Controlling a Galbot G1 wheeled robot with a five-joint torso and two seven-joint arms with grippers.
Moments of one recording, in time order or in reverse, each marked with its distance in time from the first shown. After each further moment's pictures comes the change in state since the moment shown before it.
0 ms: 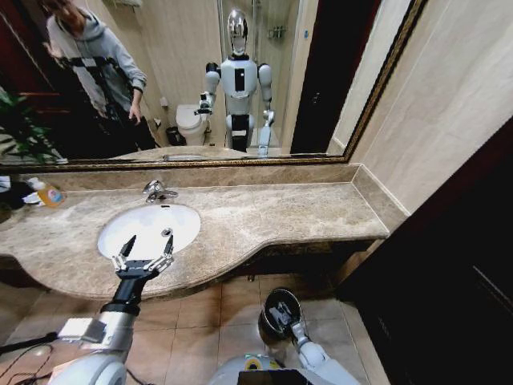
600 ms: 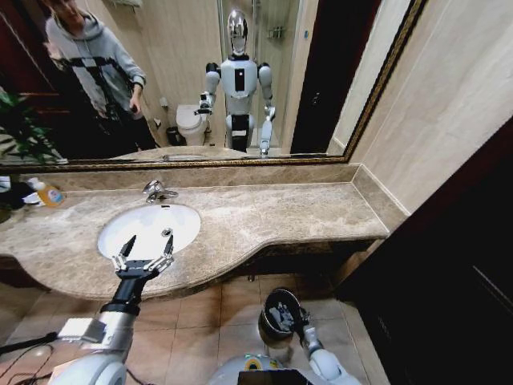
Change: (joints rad) left arm 0.000 0.000 0.000 0.000 0.000 0.000 0.000; right arm -0.295 -0.108 0.162 0.551 0.079 0.066 0.044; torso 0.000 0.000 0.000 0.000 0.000
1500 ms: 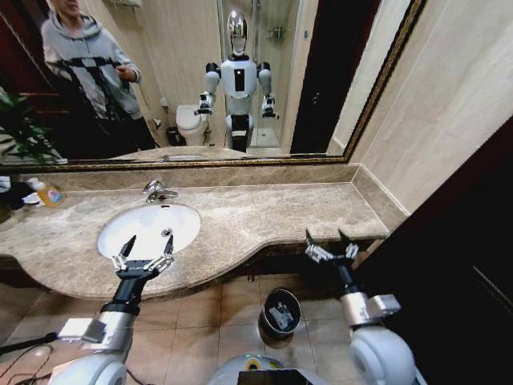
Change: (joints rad) left arm 0.000 0.000 0.000 0.000 0.000 0.000 0.000; right arm -0.199 0.059 0.314 0.989 -0.041 -0.138 0.003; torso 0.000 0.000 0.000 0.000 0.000
